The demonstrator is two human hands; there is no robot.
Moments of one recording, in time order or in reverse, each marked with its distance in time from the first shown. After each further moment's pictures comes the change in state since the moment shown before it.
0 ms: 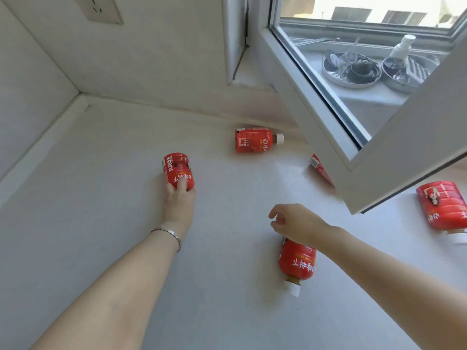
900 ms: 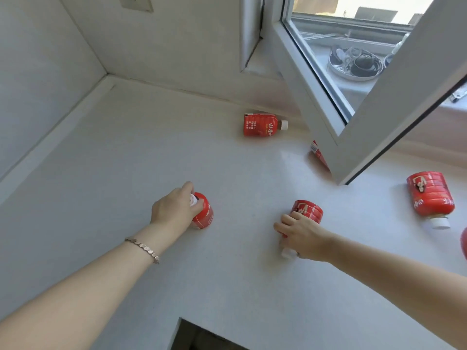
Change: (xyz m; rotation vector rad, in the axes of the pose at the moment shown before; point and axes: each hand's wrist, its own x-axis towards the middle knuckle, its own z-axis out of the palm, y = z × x) left_hand -0.113 0.014 -0.070 -0.115 -0.123 -0.141; right_hand -0.060 0.043 0.044 -0.935 -0.040 -0.583
